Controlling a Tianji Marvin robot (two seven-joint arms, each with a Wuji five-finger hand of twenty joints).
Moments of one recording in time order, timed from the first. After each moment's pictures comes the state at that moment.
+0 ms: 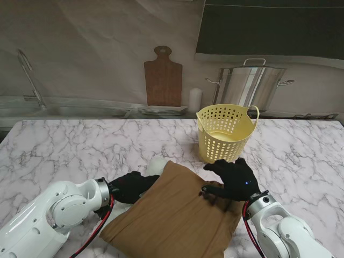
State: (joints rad) left arm 1.52 -0.97 -1.15 -1.72 0.77 -0.37 -0.52; right arm -1.86 -1.05 1.34 -1.85 -1.19 -0.09 -0.15; left_hand 0.88 -0.04 -0.04 -0.02 0.14 0.14 -0.01 0.19 0.24 0.12 0.00 0.15 0.39 0.22 0.15 0.40 0.08 0.24 0.31 0.58; right_hand 0.40 -0.26 0.44 -0.07 0.47 -0.02 0.33 0.45 0.60 0.12 0.40 0.37 0.75 0.09 0.30 0.43 0.27 0.33 0.99 0.49
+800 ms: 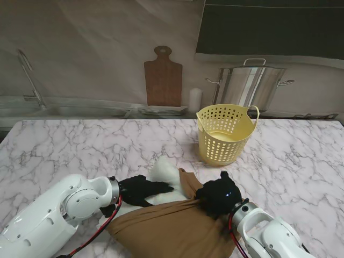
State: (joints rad) left arm 1.39 -0.96 -1.01 -1.66 0.80 -0.33 -0.61; right arm -1.86 -1.05 1.25 -1.90 -1.41 -0.10 0.04; left_hand 0.85 -0.02 -0.04 -0.02 0.13 0.07 -0.03 0.19 0.22 0.00 -0.01 0.15 0.37 0.16 0.12 0.40 0.08 0.24 0.31 0.58; right_hand 0.64 -0.48 0.80 -0.26 0.82 -0.31 0.66 0.62 0.96 -0.05 0.53 0.80 0.99 -0.03 0.66 0.61 0.33 0.41 0.98 0.55
